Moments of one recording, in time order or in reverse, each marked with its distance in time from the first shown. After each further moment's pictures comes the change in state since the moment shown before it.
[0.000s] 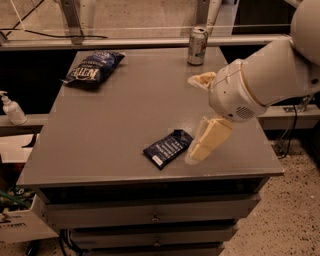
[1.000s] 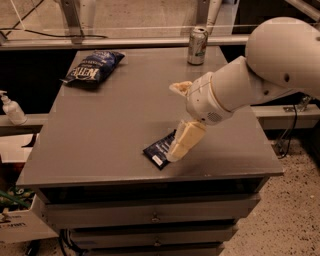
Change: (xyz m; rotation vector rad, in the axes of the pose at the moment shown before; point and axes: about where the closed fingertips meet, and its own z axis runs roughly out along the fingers) arm 0.004 -0.023 0.063 -0.017 -0.046 -0.030
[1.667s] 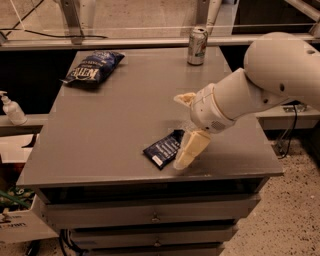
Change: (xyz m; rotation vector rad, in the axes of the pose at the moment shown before) arm 0.030 0.009 0.015 -0.049 0.031 0.018
